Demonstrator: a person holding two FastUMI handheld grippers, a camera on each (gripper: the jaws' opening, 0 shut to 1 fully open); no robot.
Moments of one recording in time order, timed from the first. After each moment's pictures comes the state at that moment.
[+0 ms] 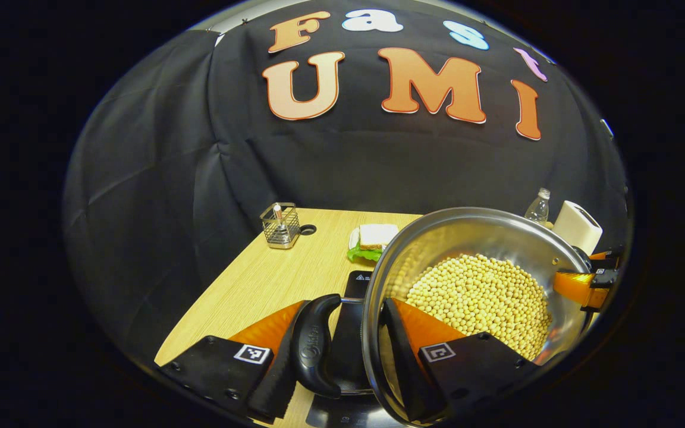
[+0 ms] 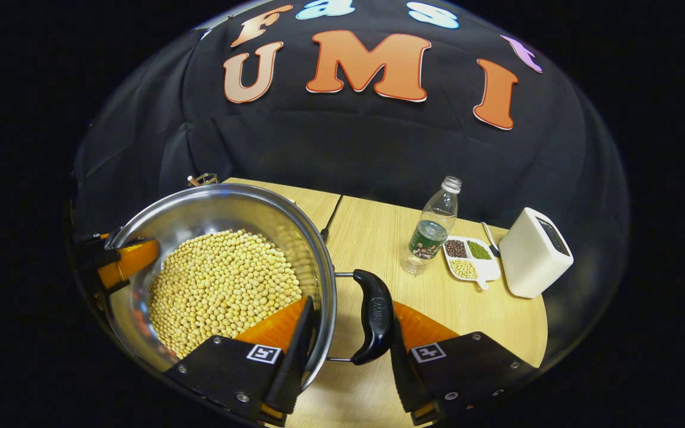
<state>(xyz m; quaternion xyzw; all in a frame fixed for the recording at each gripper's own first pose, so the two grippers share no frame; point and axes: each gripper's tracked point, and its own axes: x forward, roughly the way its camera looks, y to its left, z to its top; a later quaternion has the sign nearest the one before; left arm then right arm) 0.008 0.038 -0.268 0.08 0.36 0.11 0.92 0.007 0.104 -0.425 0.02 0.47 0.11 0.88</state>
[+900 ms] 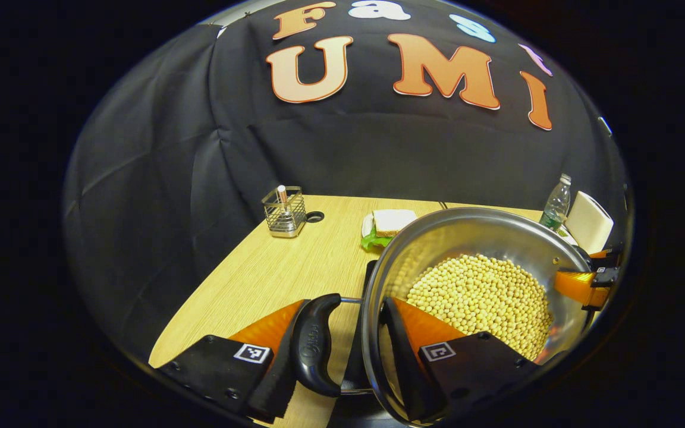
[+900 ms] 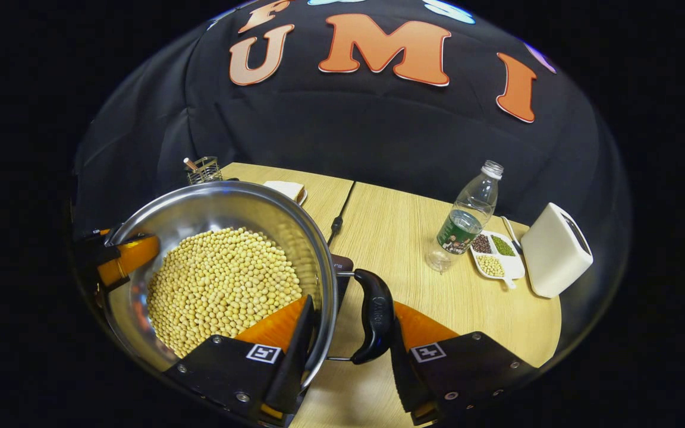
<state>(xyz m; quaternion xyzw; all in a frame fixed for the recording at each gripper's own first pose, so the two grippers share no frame) 0.007 0.039 -0.267 0.08 0.37 0.12 0.92 0.007 0.103 -0.426 0.01 0.49 0.12 0.86</state>
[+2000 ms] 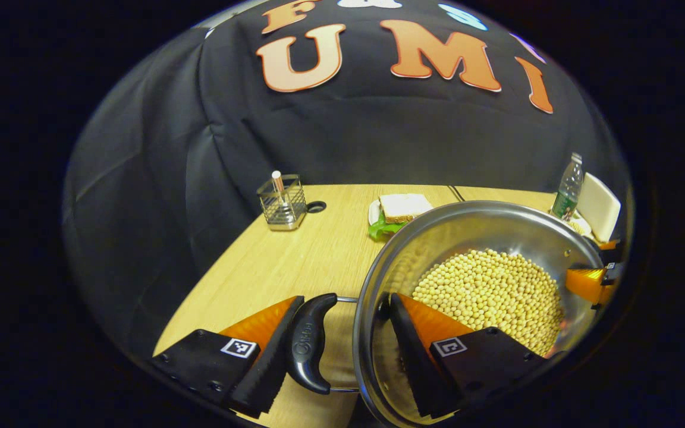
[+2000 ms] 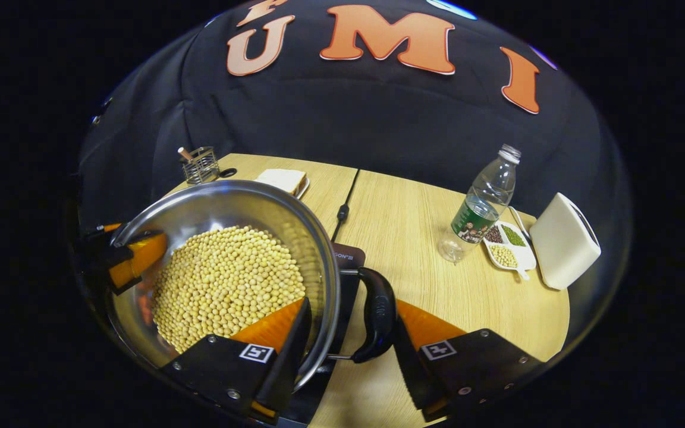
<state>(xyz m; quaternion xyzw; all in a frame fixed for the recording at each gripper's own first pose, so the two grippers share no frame) 0.010 0.044 -0.272 0.13 0.39 0.13 0.90 -0.003 0.109 -0.425 -0.01 0.50 0.14 0.86</state>
